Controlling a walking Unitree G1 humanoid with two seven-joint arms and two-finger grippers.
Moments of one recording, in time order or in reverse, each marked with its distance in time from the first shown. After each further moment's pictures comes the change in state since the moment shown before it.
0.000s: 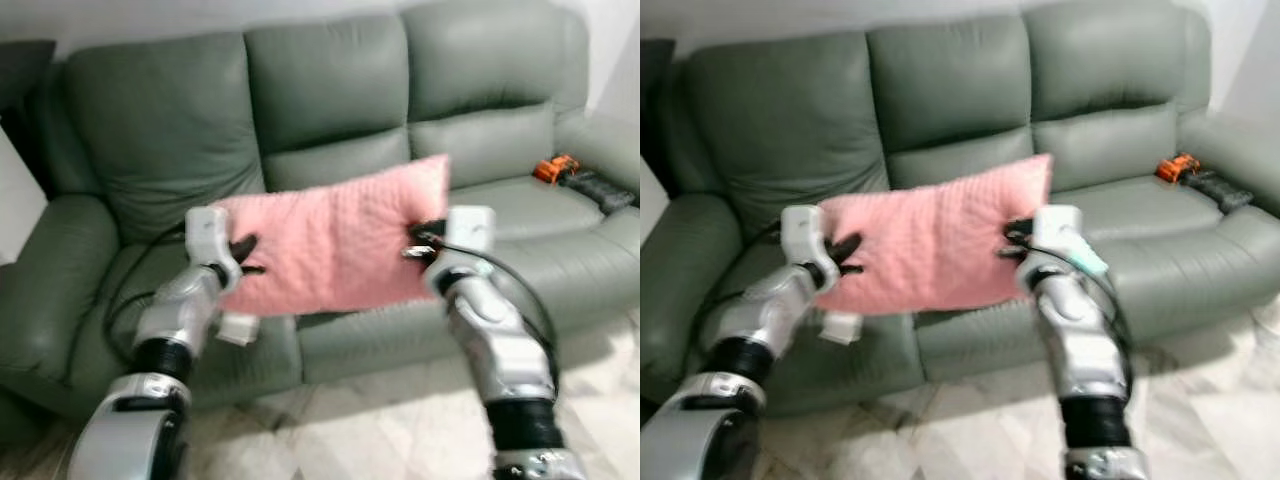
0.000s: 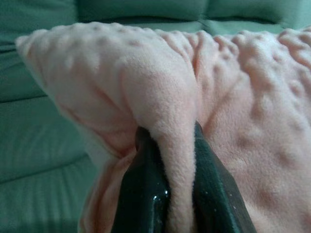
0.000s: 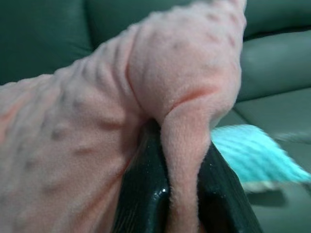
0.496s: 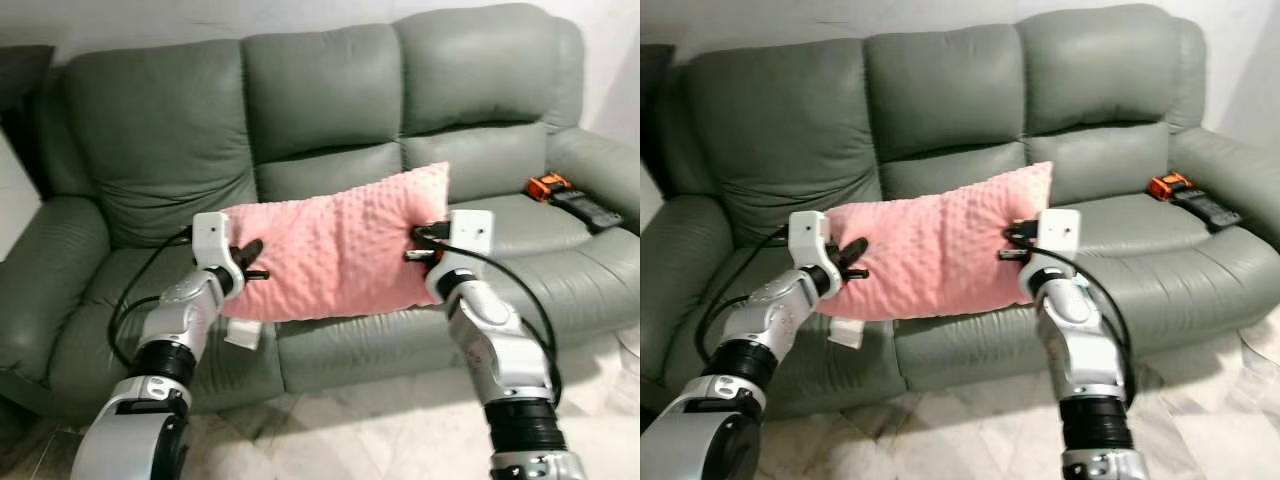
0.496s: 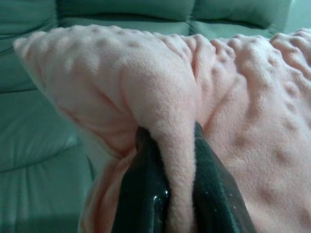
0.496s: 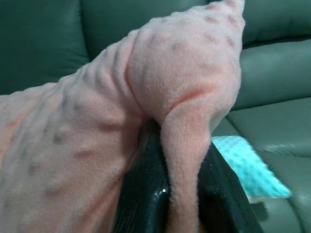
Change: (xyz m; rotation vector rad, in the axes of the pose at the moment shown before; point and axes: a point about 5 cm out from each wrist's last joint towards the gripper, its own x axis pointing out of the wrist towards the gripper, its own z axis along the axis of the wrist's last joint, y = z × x) left arm -0.002 0.003 -0.006 -0.033 0.027 -0.003; right arm 0.001 0.004 -0.001 0.010 0.007 0.008
